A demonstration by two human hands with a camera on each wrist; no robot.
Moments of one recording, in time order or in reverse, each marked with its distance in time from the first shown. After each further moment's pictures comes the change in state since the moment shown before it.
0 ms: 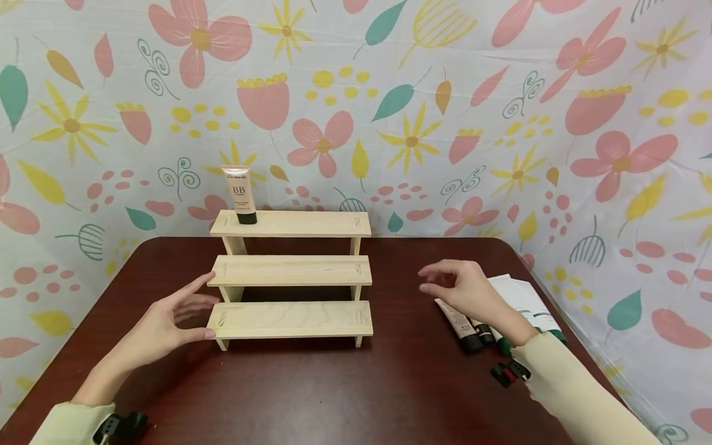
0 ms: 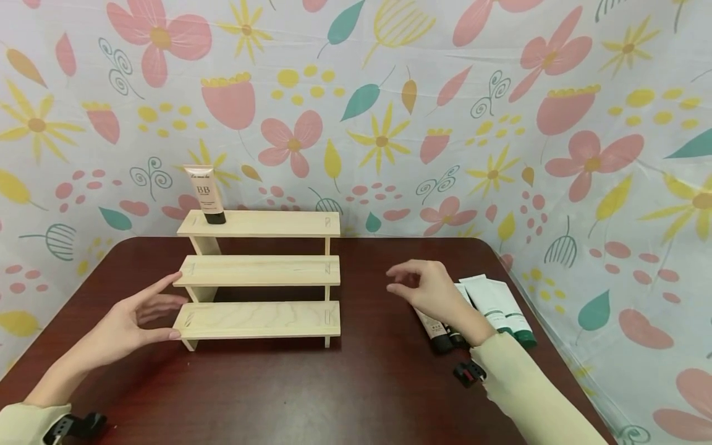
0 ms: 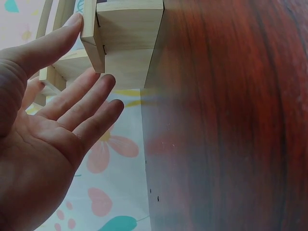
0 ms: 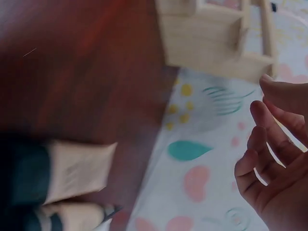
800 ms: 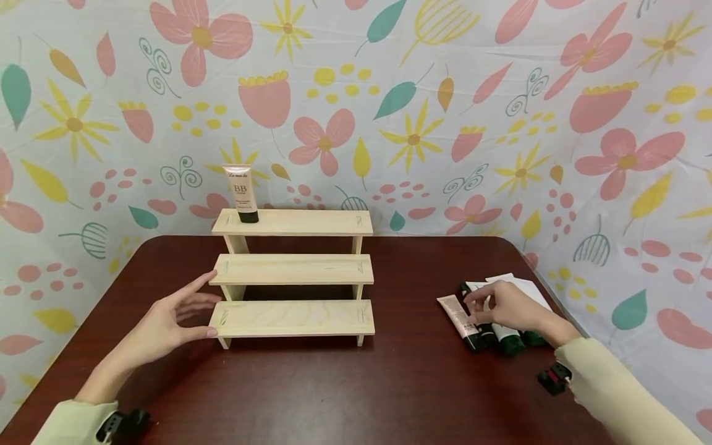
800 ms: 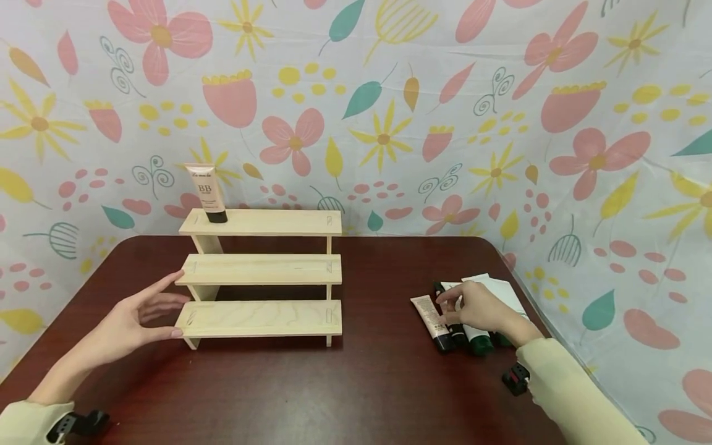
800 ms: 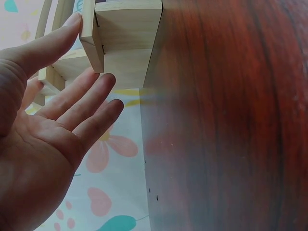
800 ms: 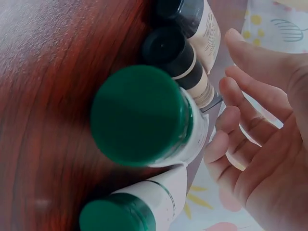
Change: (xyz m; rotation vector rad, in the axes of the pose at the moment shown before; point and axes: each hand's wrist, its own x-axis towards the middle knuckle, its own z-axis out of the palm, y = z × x) left_hand -0.002 -0.002 0.000 0.010 -0.003 -0.012; right_hand -0.045 0.087 -0.037 -0.035 -0.372 0.162
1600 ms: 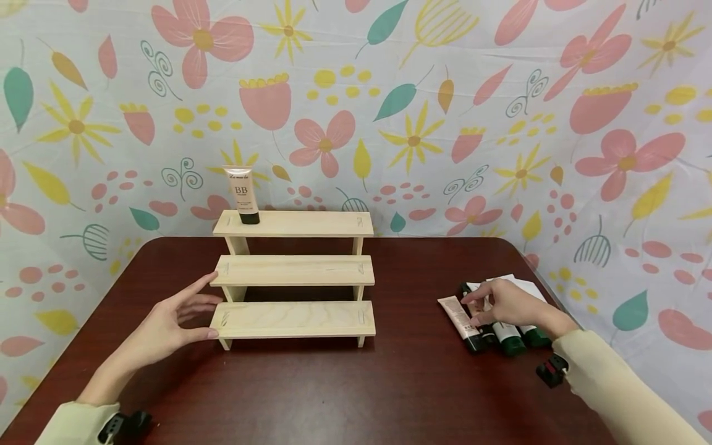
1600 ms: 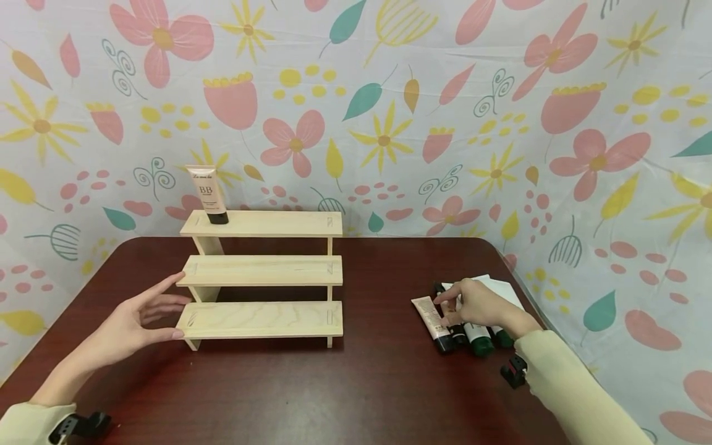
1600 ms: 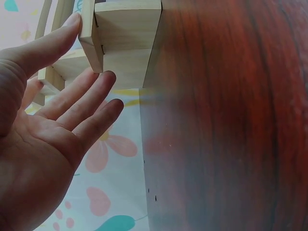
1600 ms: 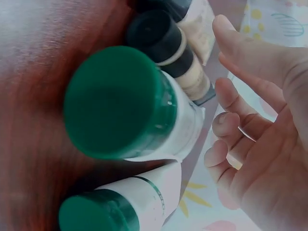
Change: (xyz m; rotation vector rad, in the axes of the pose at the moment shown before) left_hand 0.001 0.001 0.002 0.000 0.000 -0.006; right_hand 0.006 0.007 -0.007 0.033 -0.097 -0.042
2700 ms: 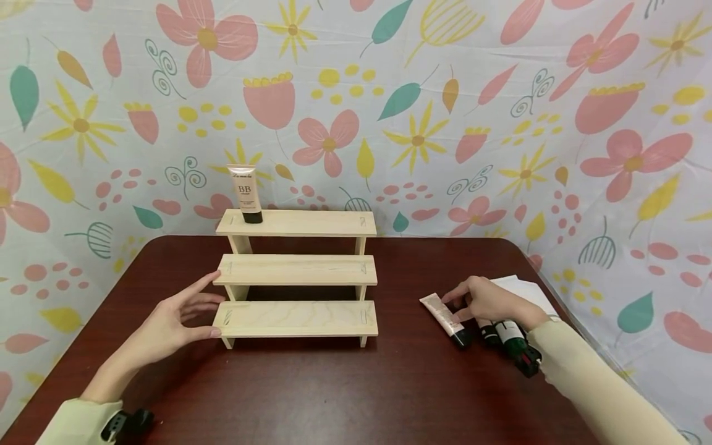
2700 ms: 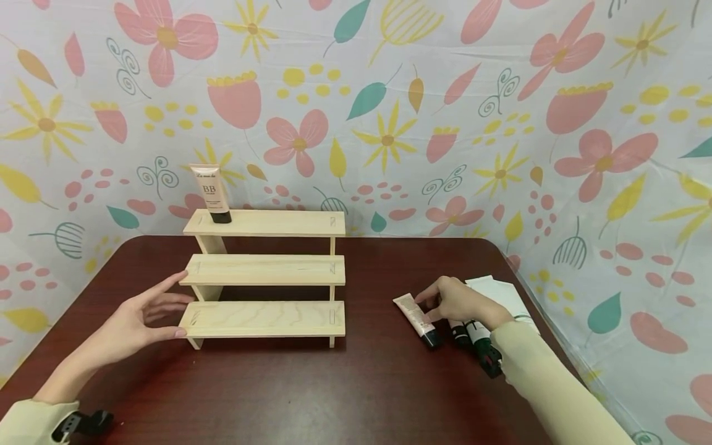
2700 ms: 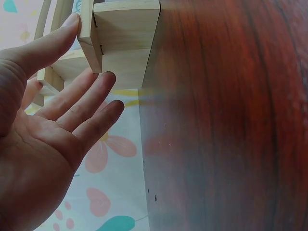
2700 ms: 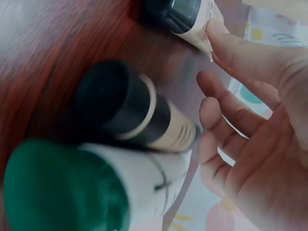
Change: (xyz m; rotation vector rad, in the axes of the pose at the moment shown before) left_hand 0.000 0.000 -0.001 -0.006 0.005 0.026; right_hand 0.040 -0.010 0.013 -0.023 -0.071 -0.013
